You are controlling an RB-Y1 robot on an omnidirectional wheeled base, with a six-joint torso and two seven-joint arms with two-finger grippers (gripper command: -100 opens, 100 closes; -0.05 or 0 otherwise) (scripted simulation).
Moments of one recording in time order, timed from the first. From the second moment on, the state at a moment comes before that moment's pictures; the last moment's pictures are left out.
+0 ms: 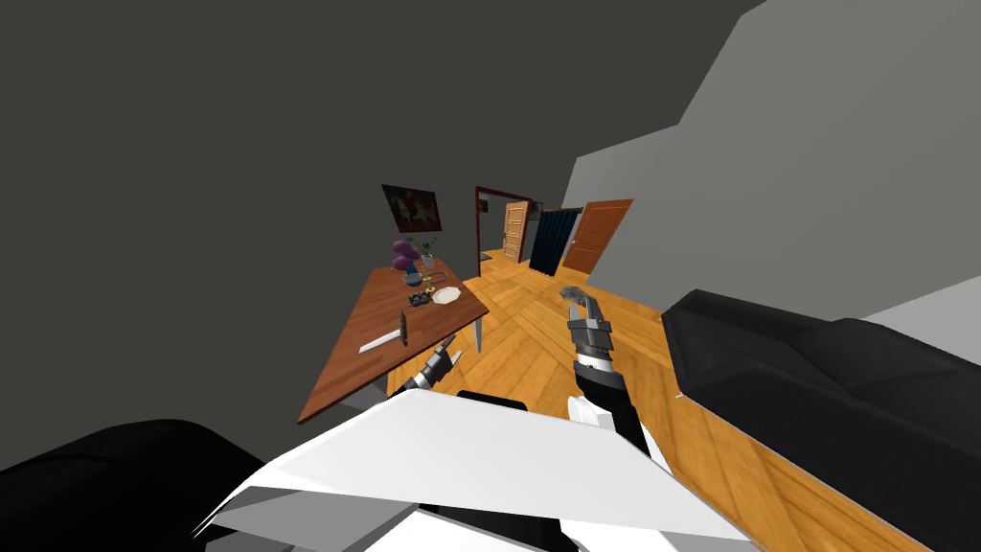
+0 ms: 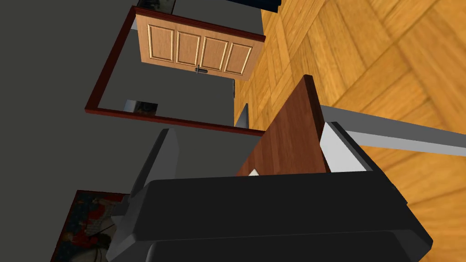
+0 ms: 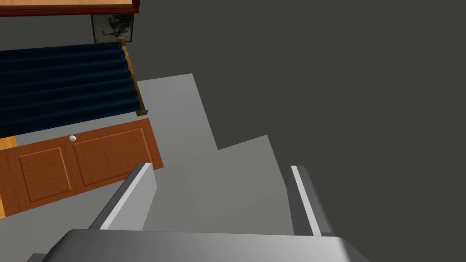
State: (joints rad) left arm 0.52 0.69 -0.51 -1.82 0.39 -0.50 0.21; right arm 0.54 -0.02 0.07 -2.24 0.05 -0.43 -0.06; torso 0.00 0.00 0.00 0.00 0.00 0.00
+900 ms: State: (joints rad) left arm 0.52 0.89 -0.73 -1.60 0.52 -0.49 0.25; right arm 0.54 -0.02 0.07 -2.24 0.05 -0.43 -0.06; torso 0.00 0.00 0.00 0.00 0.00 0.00
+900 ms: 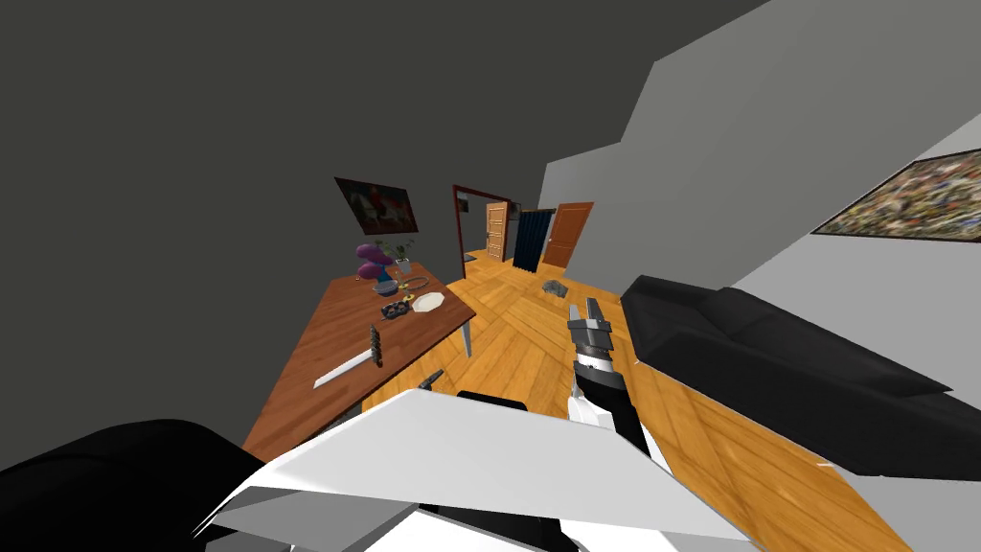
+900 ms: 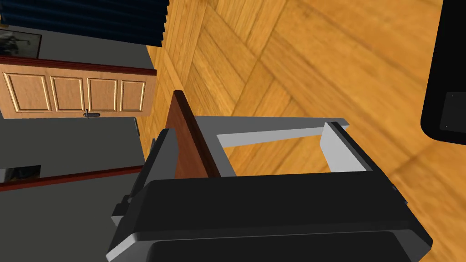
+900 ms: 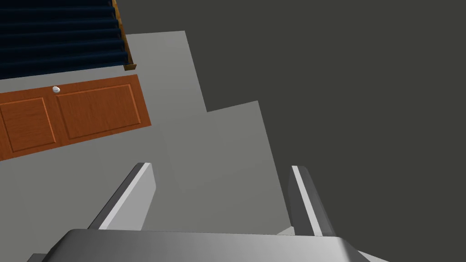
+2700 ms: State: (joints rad) left arm 0.56 1.30 -1.13 -1.22 0.70 -0.47 0.39; right arm 0.54 -0.02 0.07 -2.24 0.05 -0.43 -0.06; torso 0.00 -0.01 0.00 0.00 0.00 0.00
